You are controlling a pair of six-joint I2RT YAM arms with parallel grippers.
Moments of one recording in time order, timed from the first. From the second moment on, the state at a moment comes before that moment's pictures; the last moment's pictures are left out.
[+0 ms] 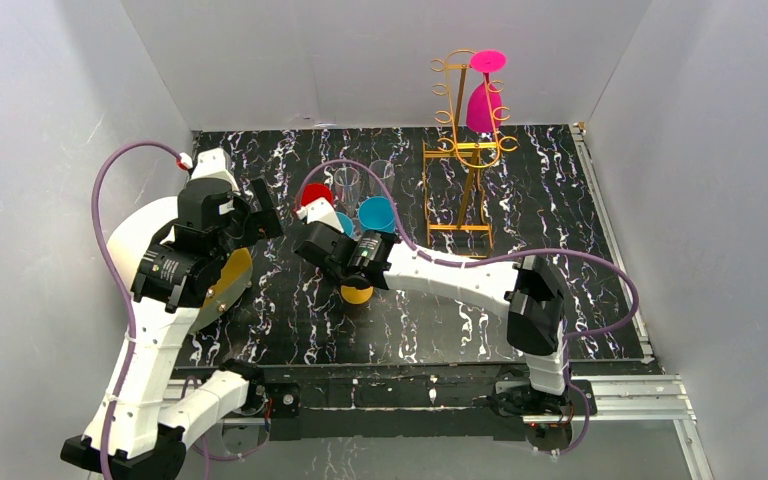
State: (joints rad) left arm -0.31 0.93 1.31 -0.96 -0.29 -0.40; right arm 1.25 1.94 1.77 -0.75 0.44 0.47
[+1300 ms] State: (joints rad) left arm -0.31 0.95 1.35 -0.96 -0.26 -0.39; right arm 1.25 1.65 1.73 -0.80 0.35 0.44
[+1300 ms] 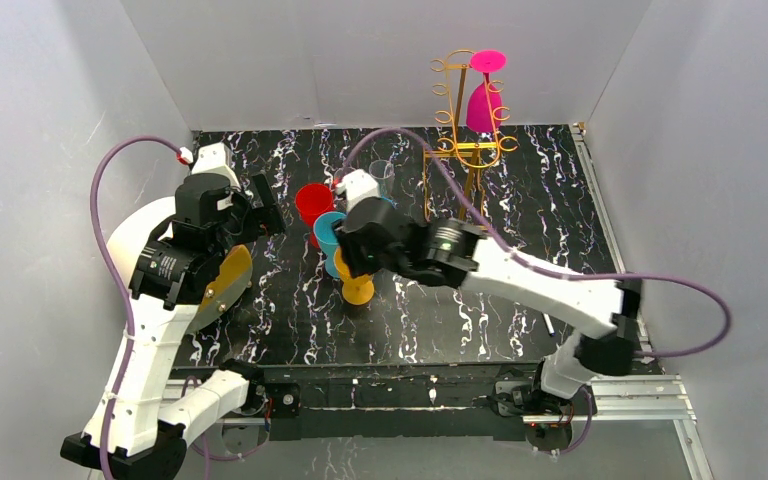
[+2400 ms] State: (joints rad) left arm -0.31 1.01 1.35 -0.85 0.04 -0.43; right arm 0.27 1.02 0.89 -0.87 0.16 0.60
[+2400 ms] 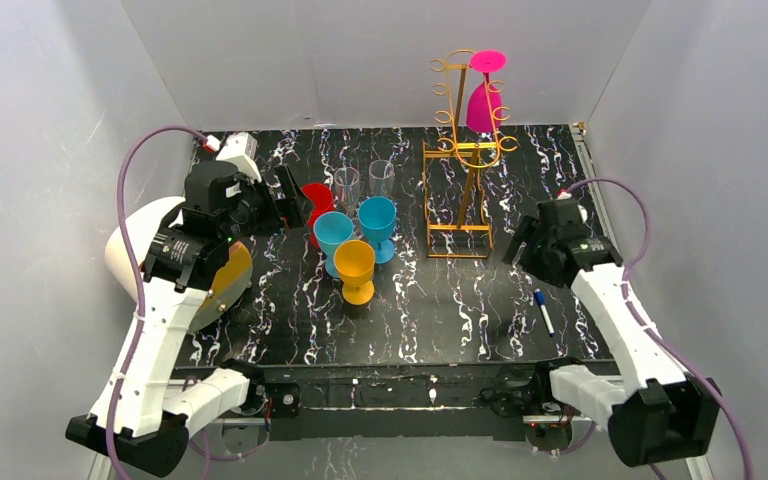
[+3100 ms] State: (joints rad) left arm -0.31 0.99 1.27 -0.82 0.12 -0.44; right arm 0.07 1.50 1.62 -0.79 0.24 0.42
